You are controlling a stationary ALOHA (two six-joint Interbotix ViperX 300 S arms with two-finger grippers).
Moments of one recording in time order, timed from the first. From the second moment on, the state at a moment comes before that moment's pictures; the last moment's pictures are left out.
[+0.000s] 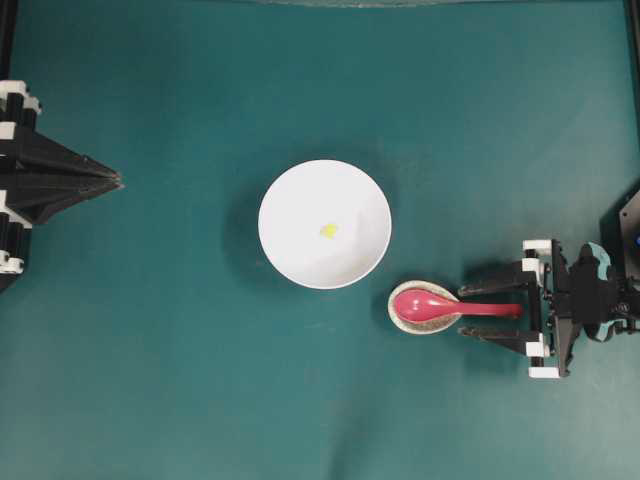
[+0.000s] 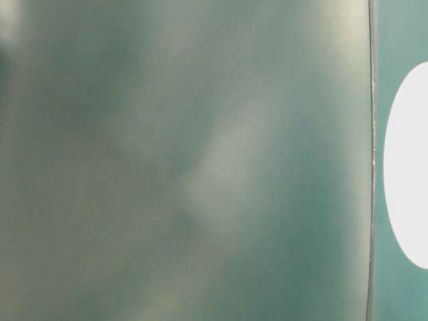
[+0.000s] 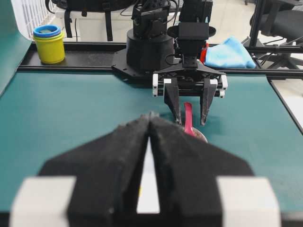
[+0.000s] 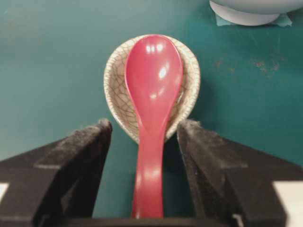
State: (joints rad) left arm 0.00 -0.98 1.18 0.01 -0.27 0.00; right arm 0.69 0.24 1.30 0.74 -1.26 0.05
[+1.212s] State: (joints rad) left arm 0.00 -0.98 1.18 0.01 -0.26 0.00; right arm 0.70 0.24 1.30 0.77 -1.21 0.05
